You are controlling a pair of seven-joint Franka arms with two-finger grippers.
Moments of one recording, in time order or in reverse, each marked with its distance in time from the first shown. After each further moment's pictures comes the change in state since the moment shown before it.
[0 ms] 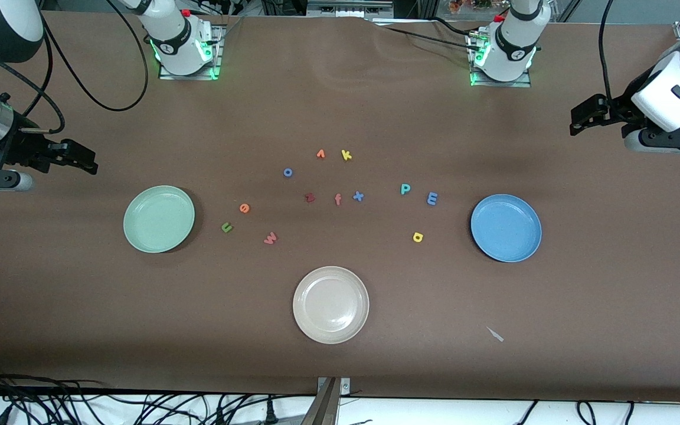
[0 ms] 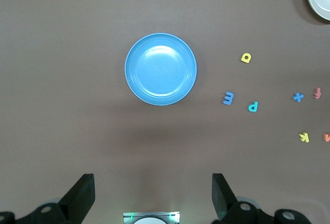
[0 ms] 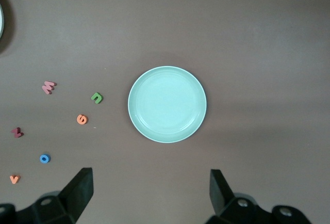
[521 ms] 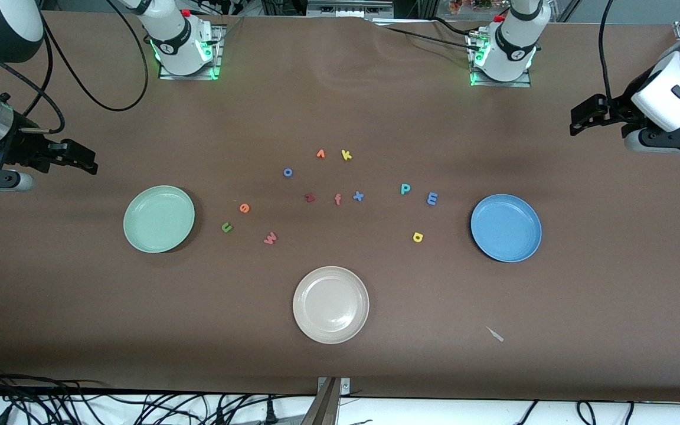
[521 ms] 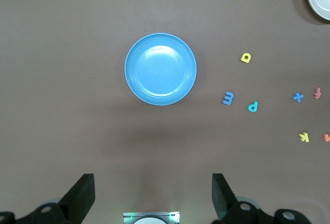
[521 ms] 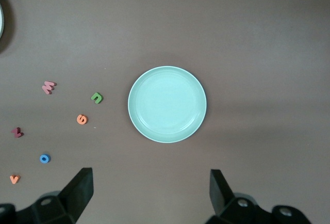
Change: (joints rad) left arm -0.002 0.002 -0.002 0.000 0.000 -0.003 0.000; right arm 0.000 0.000 0.000 0.000 0.000 0.000 0.000
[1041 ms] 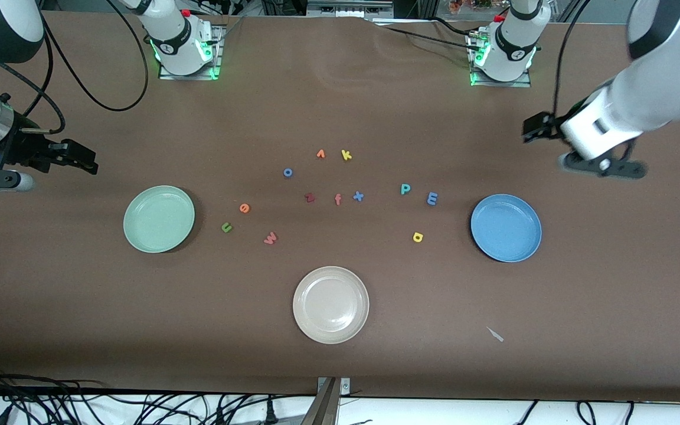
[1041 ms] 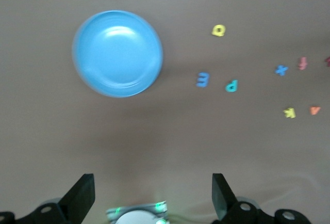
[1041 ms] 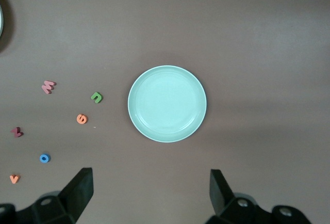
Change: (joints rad) left arm -0.064 0.148 -0.044 -0.016 -0.076 0.052 0.002; right arm 0.000 0.001 0.000 0.000 0.000 -0.002 0.001
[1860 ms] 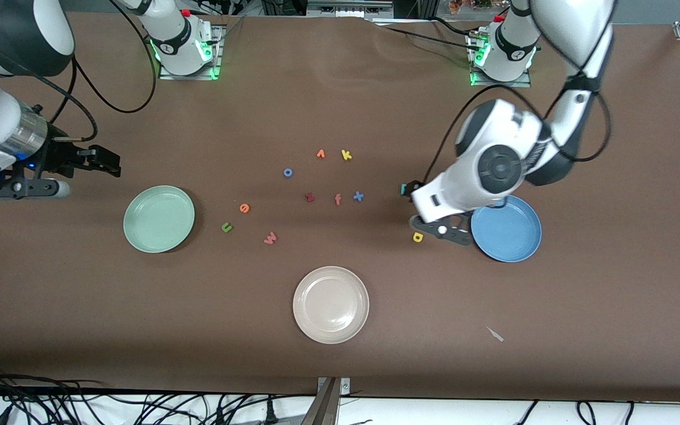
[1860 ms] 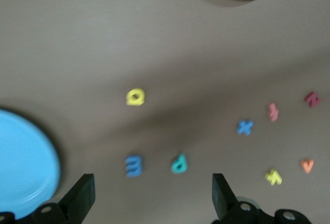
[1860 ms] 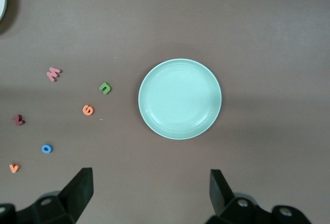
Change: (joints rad) left arm -0.270 0.348 -0.008 0.008 -0.001 0.467 -0.051; right arm 0.049 0.043 0.014 -0.004 0.001 -0.002 -0.002
